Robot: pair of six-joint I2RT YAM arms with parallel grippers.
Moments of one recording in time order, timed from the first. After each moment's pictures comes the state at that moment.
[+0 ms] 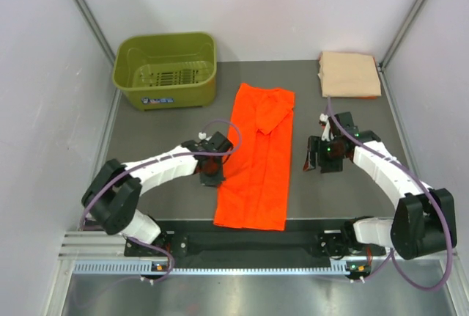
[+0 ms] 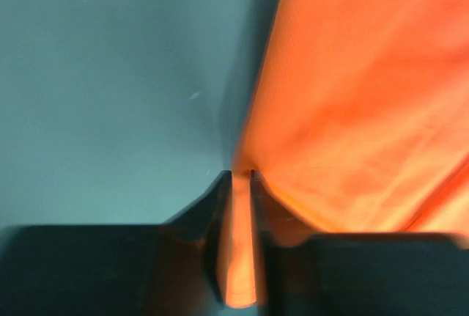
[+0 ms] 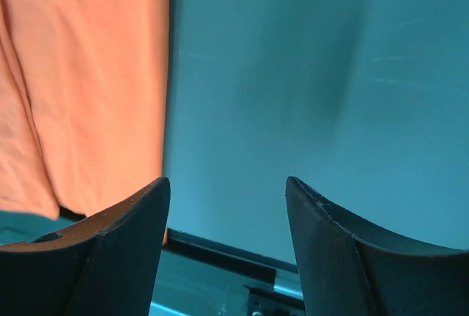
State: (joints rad) left arm -0.75 1.52 0.89 -0.65 -0.09 -0.81; right arm 0.22 1.25 0.83 -0.75 -0.22 0.28
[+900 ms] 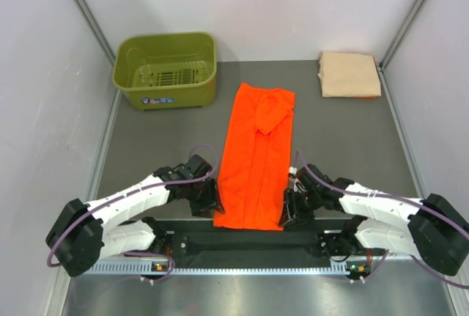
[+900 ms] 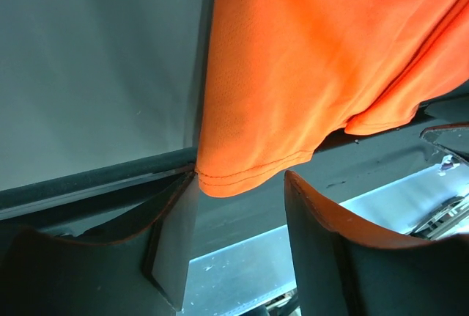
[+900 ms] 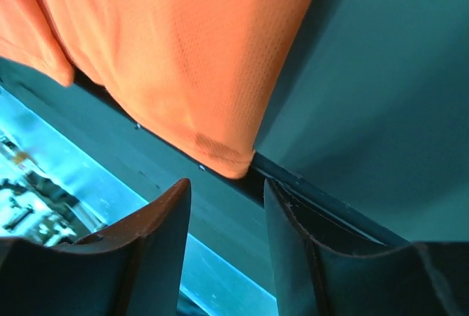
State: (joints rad) left arm -0.74 1.11 0.55 -0.63 0.27 -0.97; right arm 0.77 1.09 0.35 -0.39 -0.45 0.78
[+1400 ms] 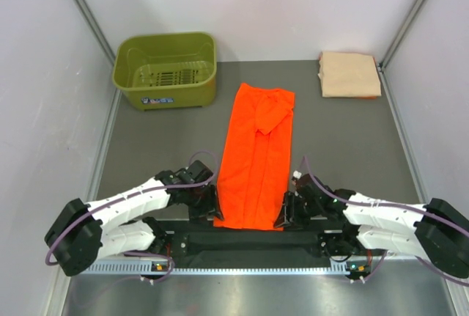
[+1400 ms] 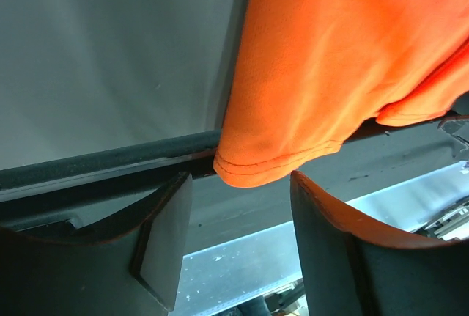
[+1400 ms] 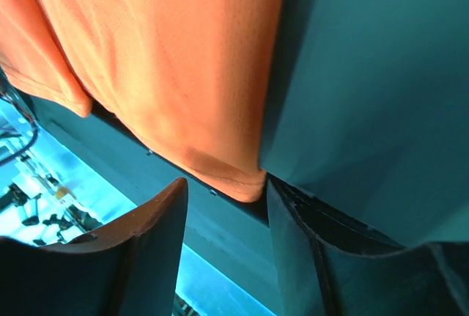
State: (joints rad) left arm -0.79 1.10 0.51 -0.66 0.27 -1.01; right arm 0.88 1.02 0.22 -0.19 -0.35 1.06
